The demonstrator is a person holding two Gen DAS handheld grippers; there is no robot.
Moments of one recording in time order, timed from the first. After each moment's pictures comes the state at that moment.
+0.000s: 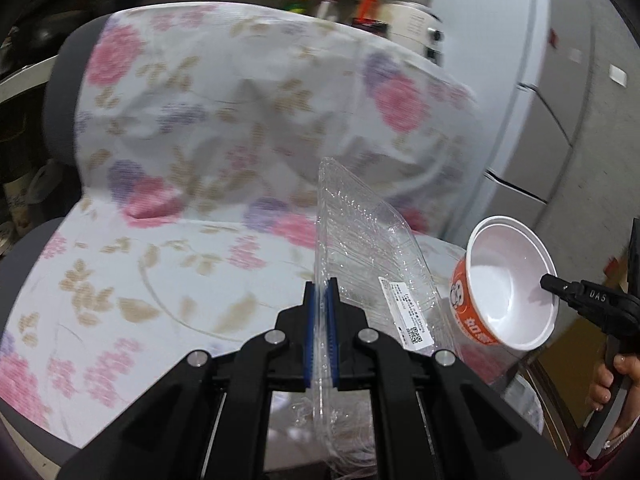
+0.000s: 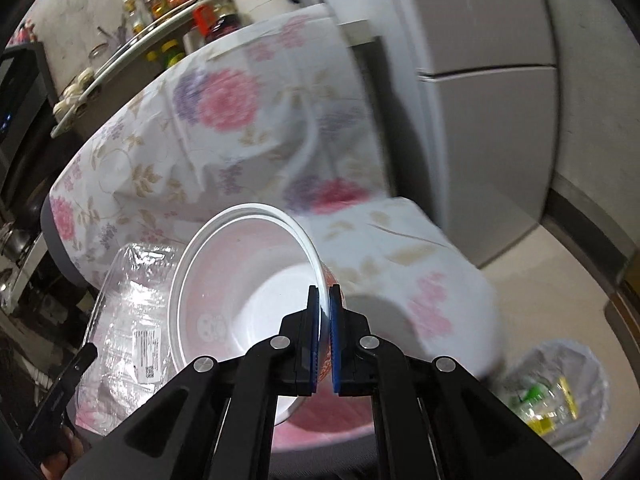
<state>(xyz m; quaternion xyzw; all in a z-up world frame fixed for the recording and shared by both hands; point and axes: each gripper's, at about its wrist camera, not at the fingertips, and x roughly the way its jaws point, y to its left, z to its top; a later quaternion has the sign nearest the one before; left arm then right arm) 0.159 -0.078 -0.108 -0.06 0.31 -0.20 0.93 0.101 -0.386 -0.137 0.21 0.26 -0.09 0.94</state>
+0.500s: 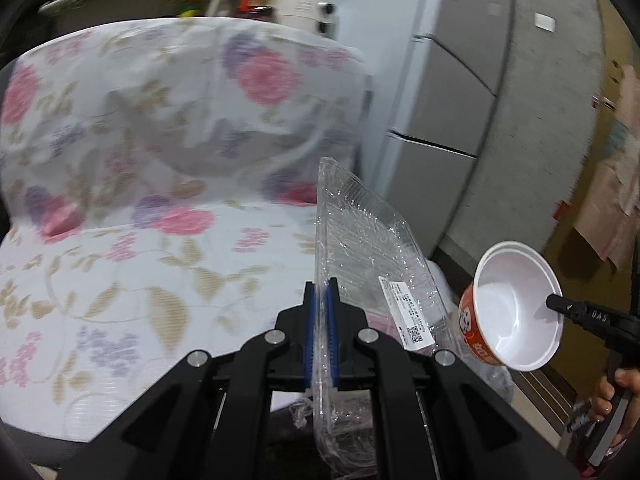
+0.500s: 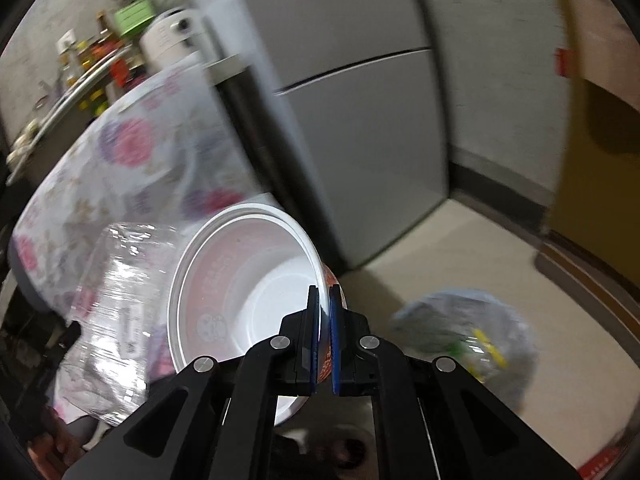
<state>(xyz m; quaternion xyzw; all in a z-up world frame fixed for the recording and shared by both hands) 0.098 -0.187 -0.112 -0.01 0.30 -0.32 0.90 -0.050 -0.467 -0.176 0.26 0.24 -0.22 0.91</state>
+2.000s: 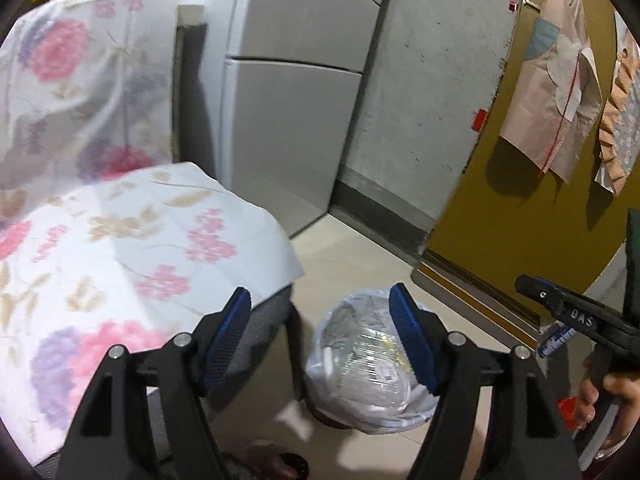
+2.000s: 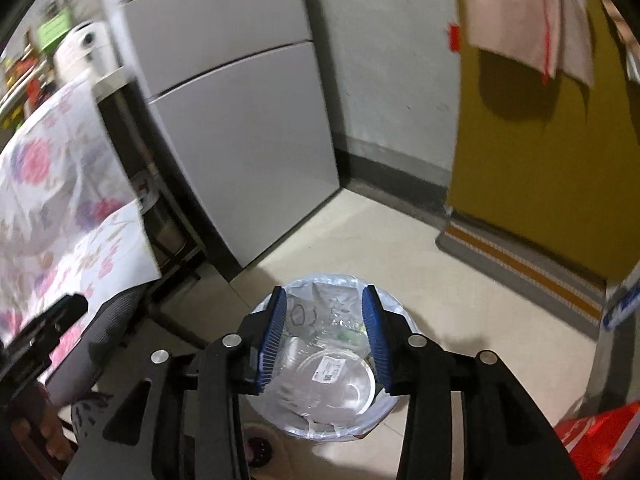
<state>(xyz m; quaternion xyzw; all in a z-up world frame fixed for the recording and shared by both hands) 0.061 -0.356 -0.159 0.08 0.34 -0.46 0.82 -0.120 -0.531 -0.221 0.24 0.27 -0.35 0.86</state>
